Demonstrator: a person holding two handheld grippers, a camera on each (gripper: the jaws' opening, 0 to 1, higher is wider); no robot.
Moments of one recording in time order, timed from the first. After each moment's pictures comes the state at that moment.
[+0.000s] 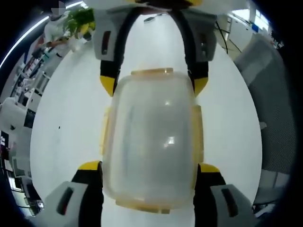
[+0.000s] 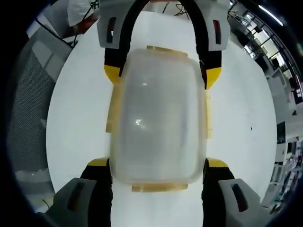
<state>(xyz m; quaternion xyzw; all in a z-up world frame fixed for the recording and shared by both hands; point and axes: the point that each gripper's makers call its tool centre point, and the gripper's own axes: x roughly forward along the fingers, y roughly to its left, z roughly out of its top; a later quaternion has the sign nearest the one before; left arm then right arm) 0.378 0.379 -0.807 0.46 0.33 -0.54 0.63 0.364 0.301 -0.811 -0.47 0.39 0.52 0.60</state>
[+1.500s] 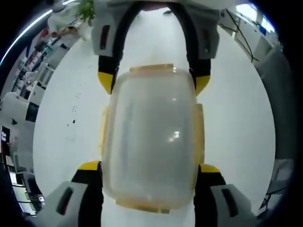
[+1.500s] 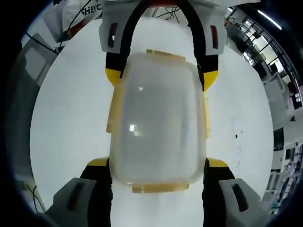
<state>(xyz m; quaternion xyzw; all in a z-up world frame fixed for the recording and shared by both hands) 0.469 0.380 -0.808 0.47 0.35 -0.51 0.63 0.457 0.304 -0.812 -0.48 0.36 0.53 0.60</state>
